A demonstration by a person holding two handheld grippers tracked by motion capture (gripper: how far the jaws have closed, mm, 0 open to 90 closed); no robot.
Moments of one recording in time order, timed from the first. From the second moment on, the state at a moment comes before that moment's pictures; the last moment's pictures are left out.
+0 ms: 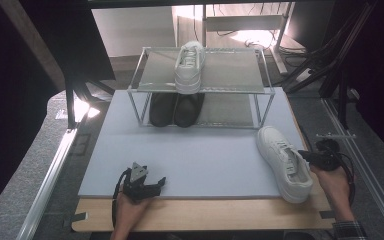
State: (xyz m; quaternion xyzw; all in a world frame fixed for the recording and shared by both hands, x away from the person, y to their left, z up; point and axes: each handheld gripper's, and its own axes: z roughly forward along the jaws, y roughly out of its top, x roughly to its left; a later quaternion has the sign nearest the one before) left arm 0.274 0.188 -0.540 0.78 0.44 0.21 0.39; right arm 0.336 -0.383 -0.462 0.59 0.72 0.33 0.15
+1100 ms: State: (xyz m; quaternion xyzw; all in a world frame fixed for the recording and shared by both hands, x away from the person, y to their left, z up) left arm 0.274 0.188 -0.540 0.78 0.44 0.21 0.39; right arm 0.342 -0.315 -0.465 0.55 0.75 0.35 0.11
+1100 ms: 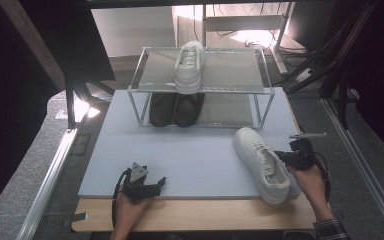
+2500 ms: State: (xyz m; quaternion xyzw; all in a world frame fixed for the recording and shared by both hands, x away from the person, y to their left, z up) left arm 0.274 0.188 -0.540 0.78 0.44 0.21 0.39; right arm 0.328 -0.289 -0.438 0.49 0.79 0.35 0.10
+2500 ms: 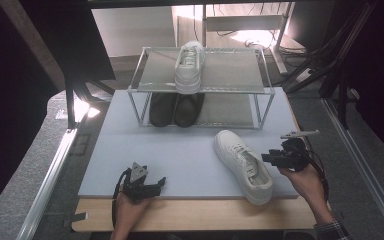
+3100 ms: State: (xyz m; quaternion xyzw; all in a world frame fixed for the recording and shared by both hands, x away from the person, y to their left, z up) left arm 0.274 0.188 -0.540 0.78 0.44 0.21 0.39; right arm 0.308 -0.283 -0.427 0.44 0.81 0.37 0.08
